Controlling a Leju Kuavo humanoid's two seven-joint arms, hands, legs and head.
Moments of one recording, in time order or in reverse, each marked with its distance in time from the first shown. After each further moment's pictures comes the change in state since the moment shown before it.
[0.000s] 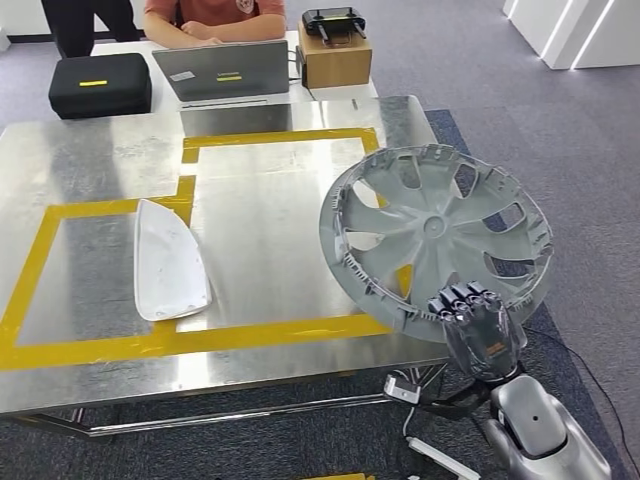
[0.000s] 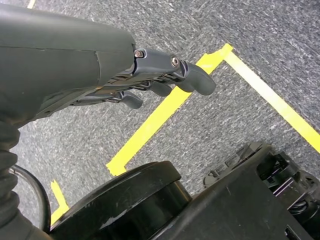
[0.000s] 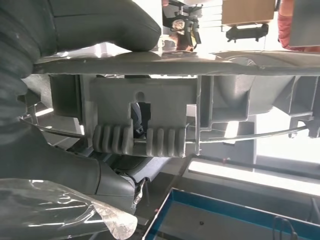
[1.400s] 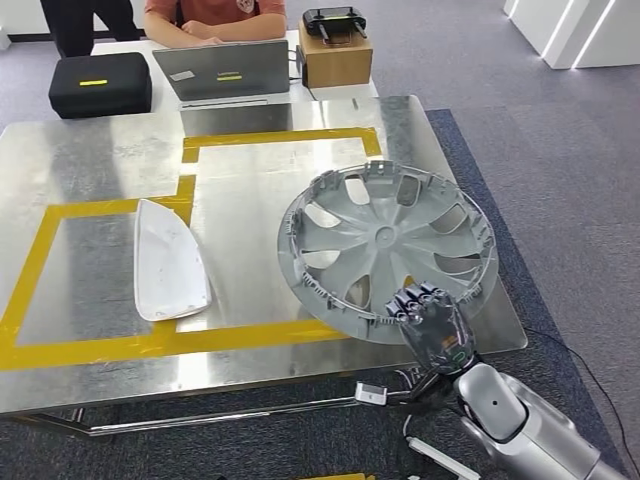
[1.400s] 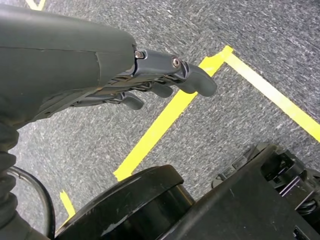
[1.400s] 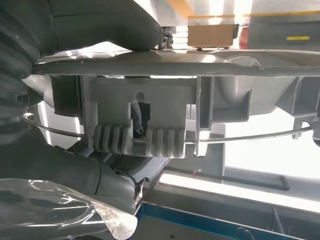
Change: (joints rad) left arm -0.020 0.001 -0.002 0.000 -0.057 -0.013 0.032; right arm -0.226 -0.158 0.426 0.133 -0.001 0.000 0.268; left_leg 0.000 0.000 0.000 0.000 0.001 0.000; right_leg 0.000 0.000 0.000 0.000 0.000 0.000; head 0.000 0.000
